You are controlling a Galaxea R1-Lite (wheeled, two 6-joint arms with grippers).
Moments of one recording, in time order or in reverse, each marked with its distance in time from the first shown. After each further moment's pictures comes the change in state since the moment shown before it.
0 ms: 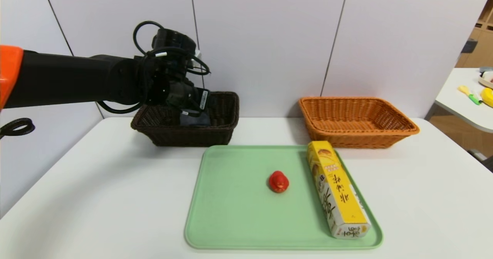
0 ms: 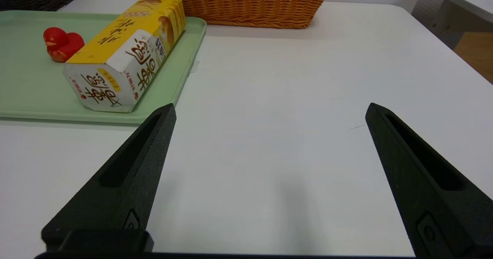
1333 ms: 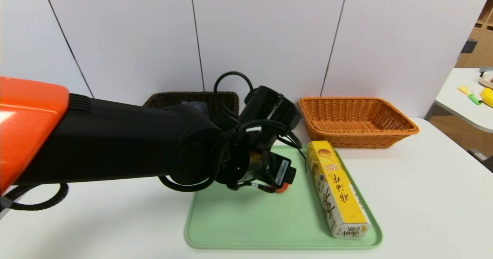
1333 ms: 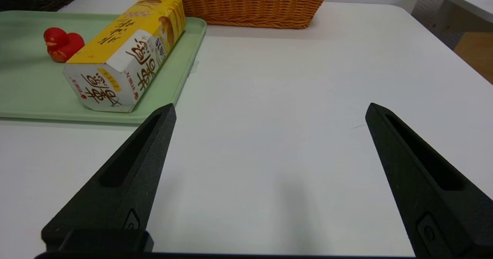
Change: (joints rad) left arm -0.468 0.003 0.166 0.046 0.022 -0.220; right arm 0.000 0.000 0.000 0.000 0.000 0.000
